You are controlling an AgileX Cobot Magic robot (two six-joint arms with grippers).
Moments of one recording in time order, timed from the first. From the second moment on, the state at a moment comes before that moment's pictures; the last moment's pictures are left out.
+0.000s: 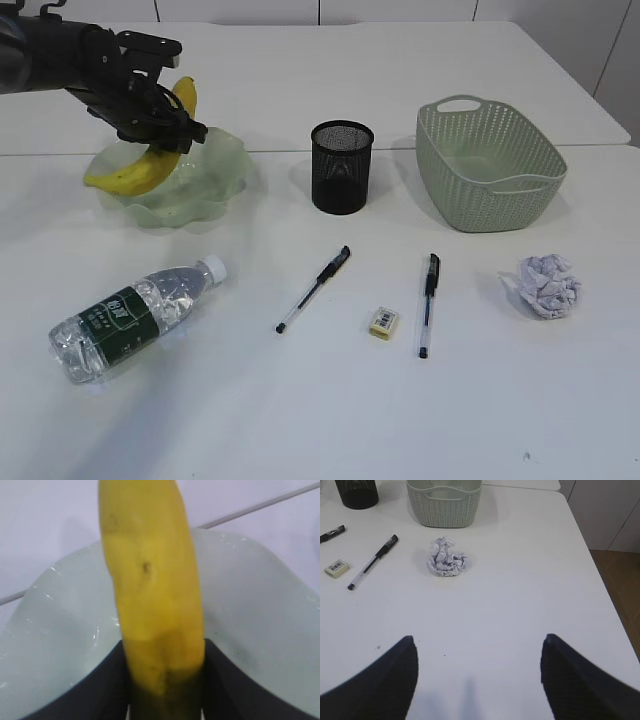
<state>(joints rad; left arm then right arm) -0.20 2.32 -1.88 0.02 0.48 0.05 0.03 -0.02 -0.51 -0.14 1.13 -0.03</state>
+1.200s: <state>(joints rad) -0.20 2.27 -1.88 0.01 0.55 0.02 0.03 0.12 -0.51 -0.10 1.13 -0.03</state>
